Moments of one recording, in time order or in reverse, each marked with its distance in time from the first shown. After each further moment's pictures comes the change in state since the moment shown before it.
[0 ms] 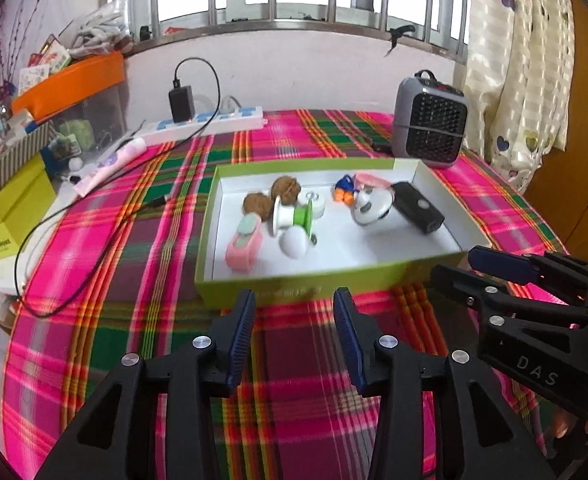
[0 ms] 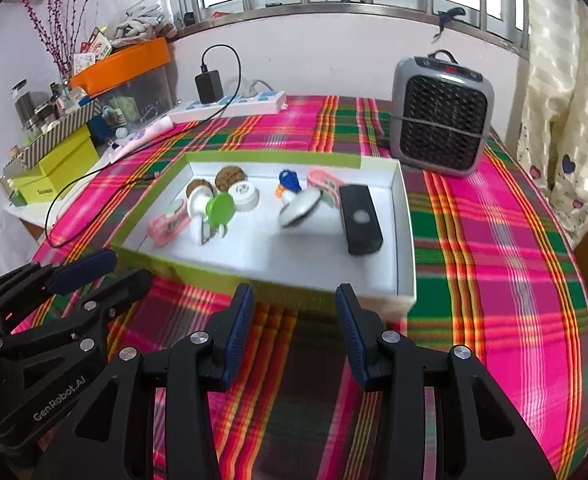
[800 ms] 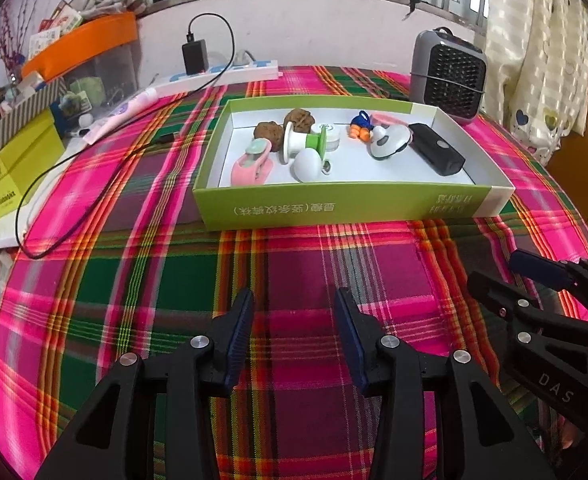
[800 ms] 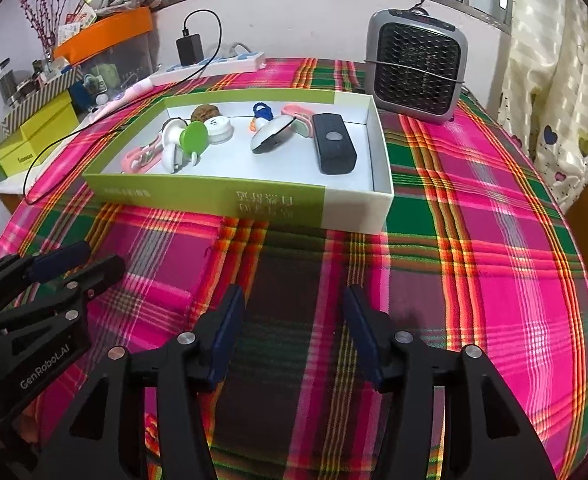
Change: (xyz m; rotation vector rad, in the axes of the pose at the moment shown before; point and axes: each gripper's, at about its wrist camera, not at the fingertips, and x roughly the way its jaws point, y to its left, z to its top) left arm 0.014 -0.005 -0.034 -0.029 0.108 0.059; right arm 0.002 -0.006 -0.041 0.002 0.076 -0.092
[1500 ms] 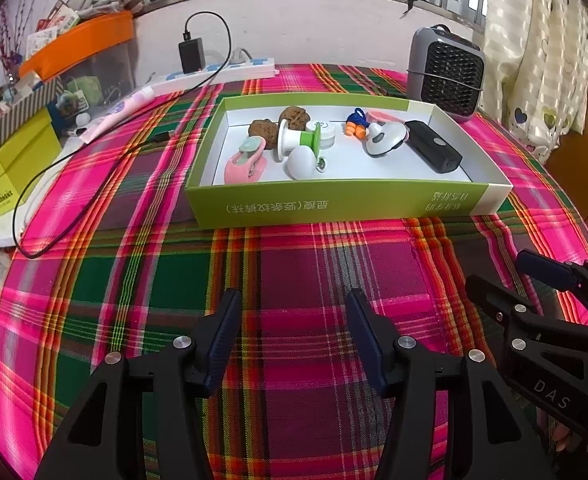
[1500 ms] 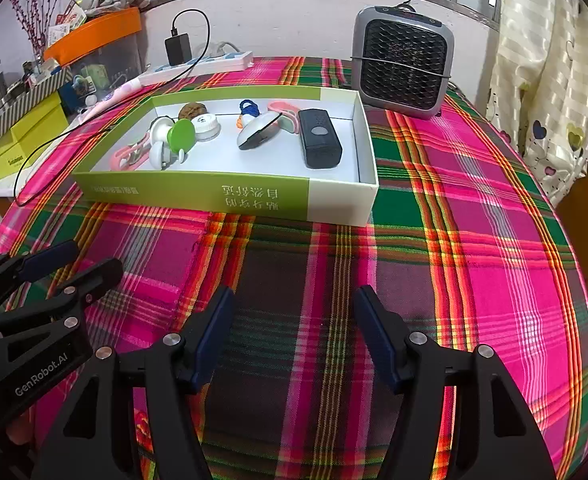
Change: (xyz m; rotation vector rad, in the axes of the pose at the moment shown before) left arm 0.001 -0.002 0.000 -0.002 0.004 -0.008; right arm 0.001 -0.002 -0.003 0.022 0.003 -0.028
